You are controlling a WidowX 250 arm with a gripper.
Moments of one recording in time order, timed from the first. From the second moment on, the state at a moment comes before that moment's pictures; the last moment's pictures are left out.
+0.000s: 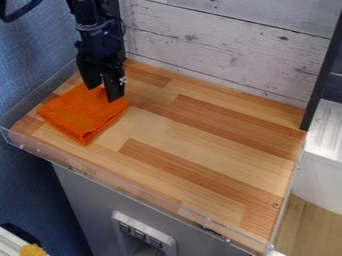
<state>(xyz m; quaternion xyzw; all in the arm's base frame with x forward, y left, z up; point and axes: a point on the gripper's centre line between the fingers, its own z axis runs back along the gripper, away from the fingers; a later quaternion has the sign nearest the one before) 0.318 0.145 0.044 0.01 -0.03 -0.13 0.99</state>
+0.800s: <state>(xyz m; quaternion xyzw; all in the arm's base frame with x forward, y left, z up) 0.306 0.161 0.038 0.01 -0.02 -0.16 0.99</state>
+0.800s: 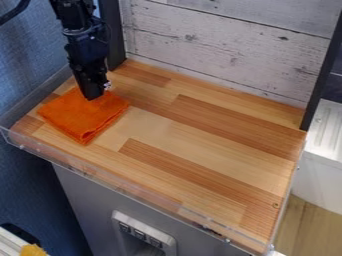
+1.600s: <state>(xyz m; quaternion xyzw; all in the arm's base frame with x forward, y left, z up) 0.307 0.155 0.013 -0.01 0.01 -0.13 0.99</state>
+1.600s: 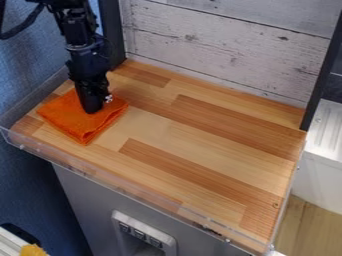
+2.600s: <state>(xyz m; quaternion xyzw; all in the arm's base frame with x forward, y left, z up) 0.351 0.009 0.020 0.01 0.01 -0.03 1.00</state>
